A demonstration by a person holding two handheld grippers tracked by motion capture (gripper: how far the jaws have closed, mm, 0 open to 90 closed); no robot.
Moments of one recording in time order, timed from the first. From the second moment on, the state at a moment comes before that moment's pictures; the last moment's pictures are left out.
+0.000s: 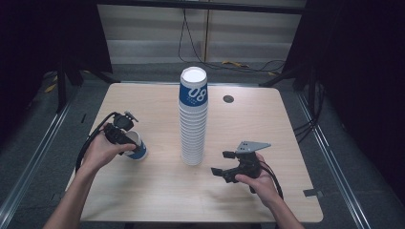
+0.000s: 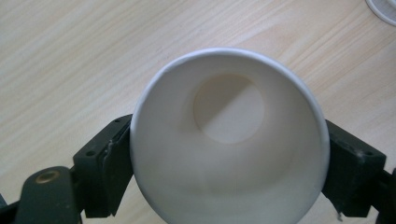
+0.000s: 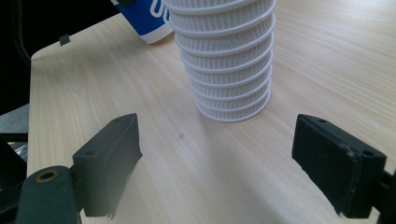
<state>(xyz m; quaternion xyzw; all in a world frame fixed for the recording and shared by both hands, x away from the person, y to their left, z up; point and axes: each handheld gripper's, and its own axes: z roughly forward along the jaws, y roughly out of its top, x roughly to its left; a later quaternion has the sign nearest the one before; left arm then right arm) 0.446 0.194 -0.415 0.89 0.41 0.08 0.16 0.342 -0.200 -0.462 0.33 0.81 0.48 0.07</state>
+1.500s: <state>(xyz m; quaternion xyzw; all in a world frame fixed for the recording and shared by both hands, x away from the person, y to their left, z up) 0.412 0.231 -0.460 0.87 0.41 0.12 0.27 0.341 -0.202 -0.460 0.33 0.81 0.49 0.07</state>
